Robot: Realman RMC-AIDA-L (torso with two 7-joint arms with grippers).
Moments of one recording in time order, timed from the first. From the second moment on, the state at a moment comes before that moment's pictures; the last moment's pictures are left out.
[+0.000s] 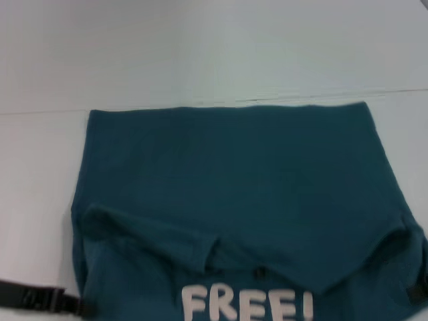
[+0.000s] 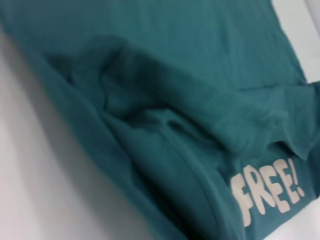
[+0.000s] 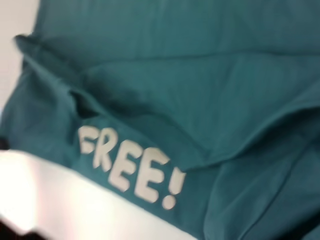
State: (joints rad) left arm -0.49 -2.09 0.70 0.99 2.46 1.79 -2.37; right arm 0.55 1.92 -0.59 -0.91 -2.59 -1.95 2.46
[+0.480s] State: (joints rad) left arm -0.49 -2.07 0.59 0.99 2.50 1.98 -2.27; right arm 0.50 1.90 -0.55 -0.88 -2.57 -1.97 2.40
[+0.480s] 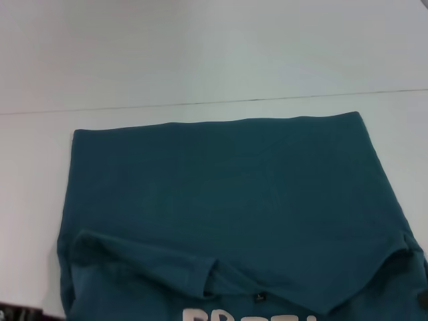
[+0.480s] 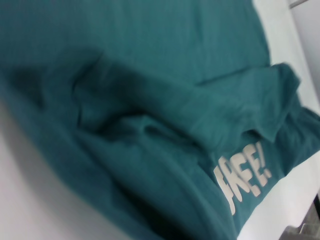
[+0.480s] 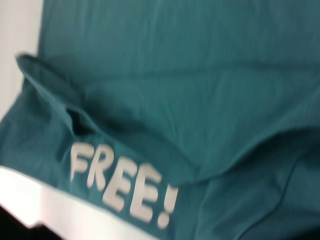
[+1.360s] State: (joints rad) left arm -0.65 -1.97 0.40 1.00 2.50 1.96 -2.38; right arm 0.53 1.78 -0.26 -0.88 -2.38 -1.95 2.44
